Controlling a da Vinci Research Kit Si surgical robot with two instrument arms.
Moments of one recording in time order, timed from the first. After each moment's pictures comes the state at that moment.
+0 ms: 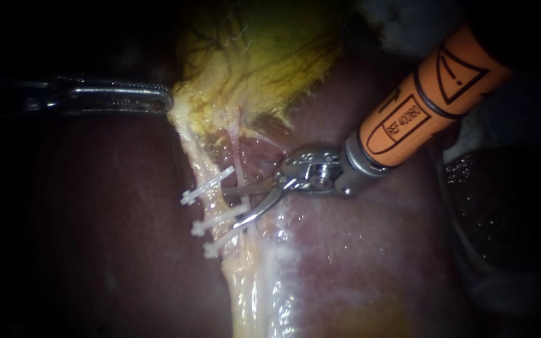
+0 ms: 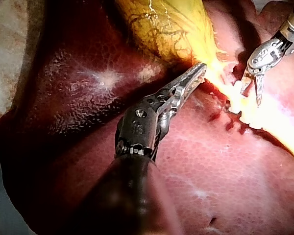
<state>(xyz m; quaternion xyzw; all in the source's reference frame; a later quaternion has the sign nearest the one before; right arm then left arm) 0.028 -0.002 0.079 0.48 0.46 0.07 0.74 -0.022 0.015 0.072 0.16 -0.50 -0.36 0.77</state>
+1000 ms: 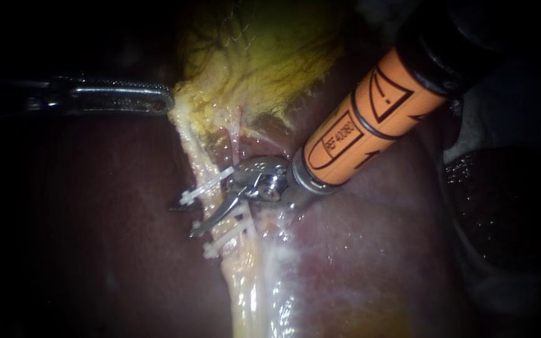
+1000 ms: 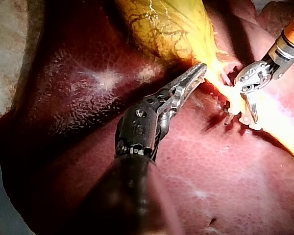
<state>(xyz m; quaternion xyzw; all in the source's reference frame) 0.035 -0.004 0.079 0.56 0.53 0.08 0.63 -0.023 0.015 0.072 0.16 -0.50 -0.36 0.77</state>
